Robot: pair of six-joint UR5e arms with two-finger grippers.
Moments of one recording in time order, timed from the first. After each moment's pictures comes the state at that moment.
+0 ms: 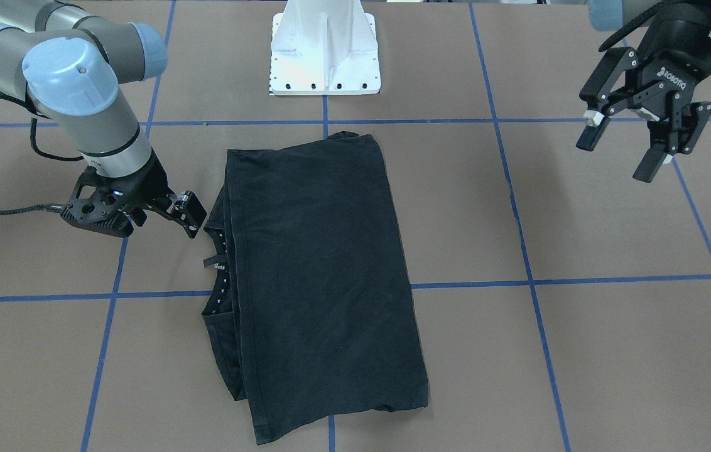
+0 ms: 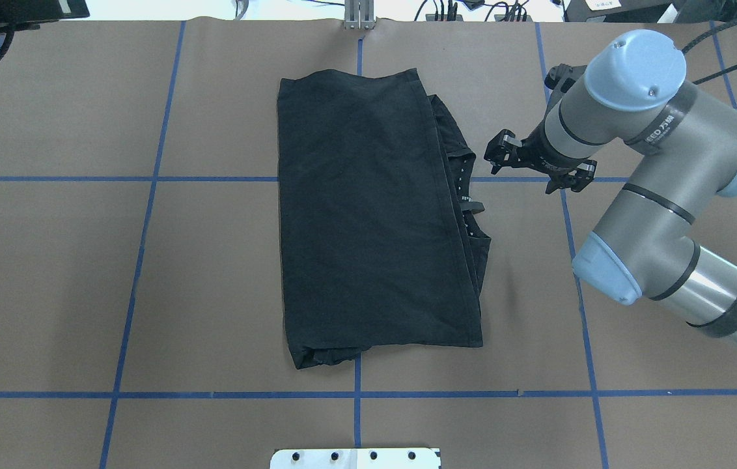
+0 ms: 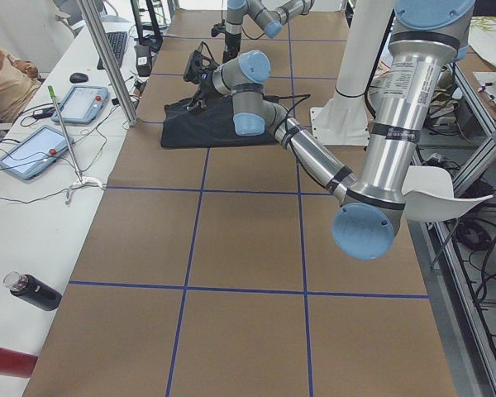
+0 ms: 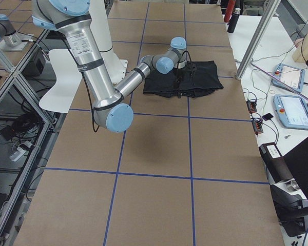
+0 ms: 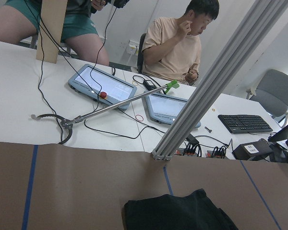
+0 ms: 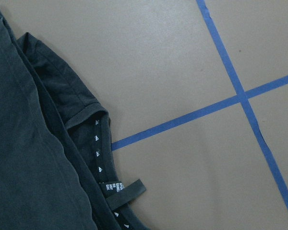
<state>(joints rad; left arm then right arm) -1.06 -1.77 -2.05 -2.34 -1.83 -1.13 0.79 -1.16 1.82 -1.48 1.99 1.41</state>
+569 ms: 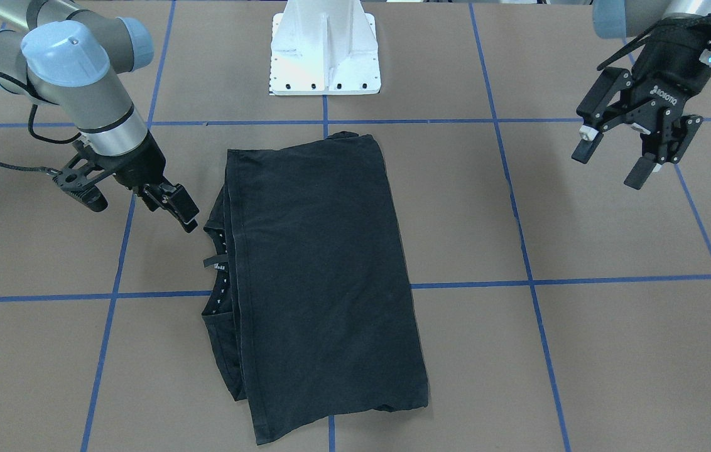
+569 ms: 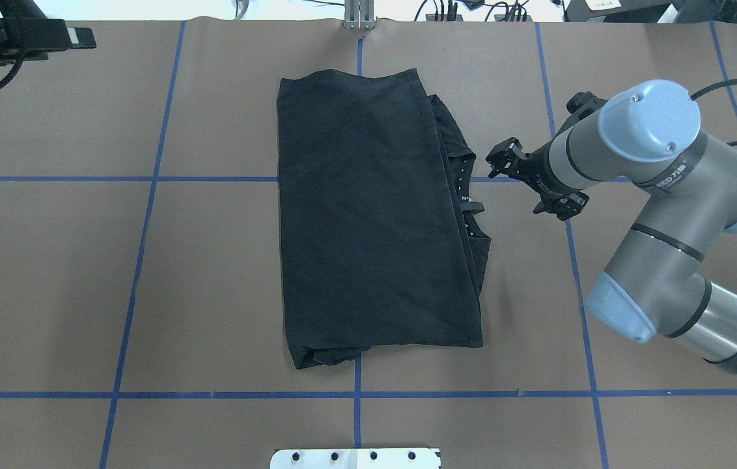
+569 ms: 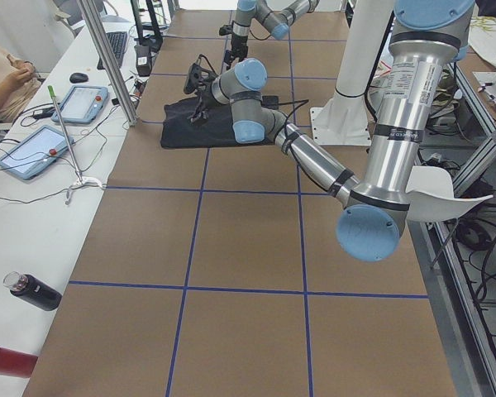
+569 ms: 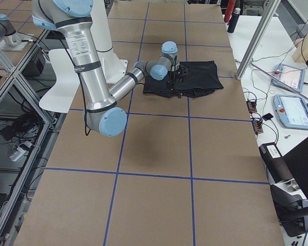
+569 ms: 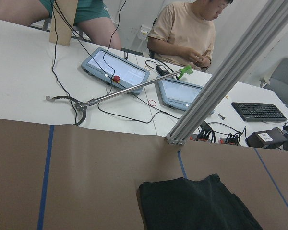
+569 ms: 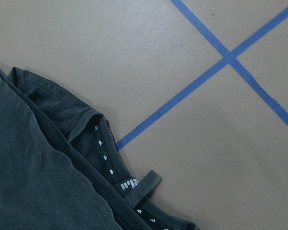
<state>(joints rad) -1.05 -1.75 -2.02 -2.33 -1.92 -1.14 0.71 -1.23 1.86 -1.34 1.88 1.81</state>
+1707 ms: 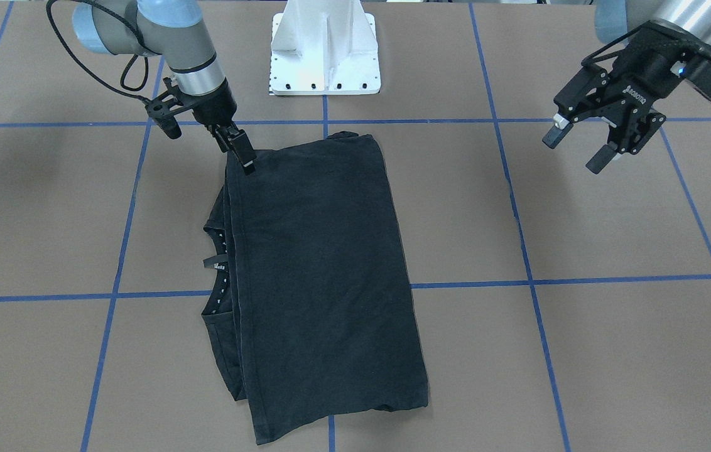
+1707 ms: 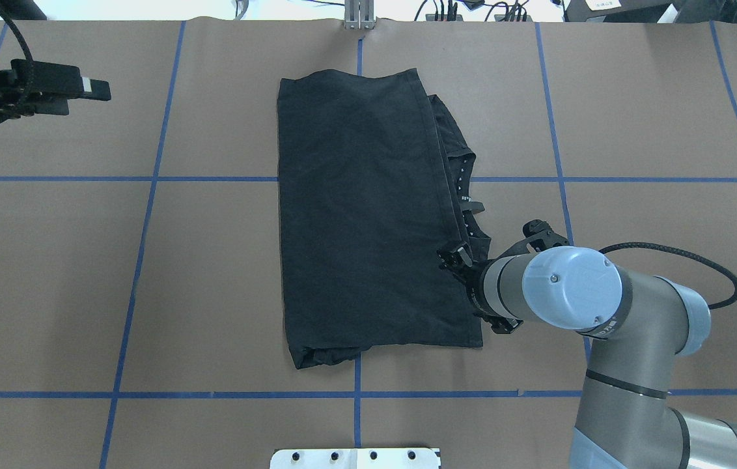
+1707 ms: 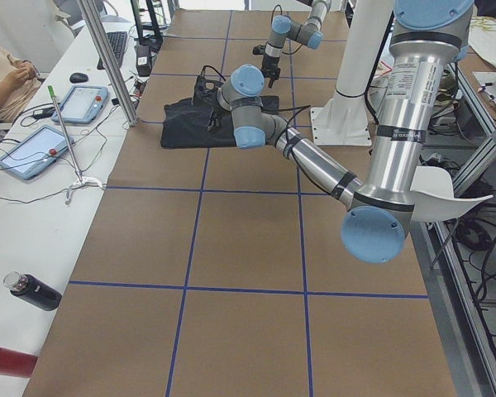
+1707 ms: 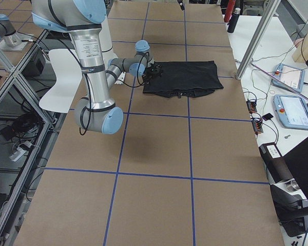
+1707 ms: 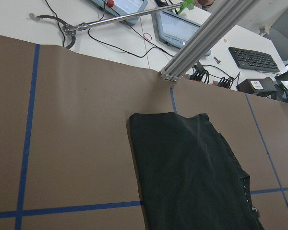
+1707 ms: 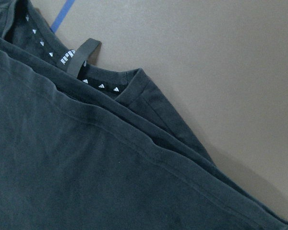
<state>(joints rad) -1.05 -1.73 -2.01 -2.34 -2.13 -1.23 0.38 -1.28 1.99 -1.34 1.63 2.25</state>
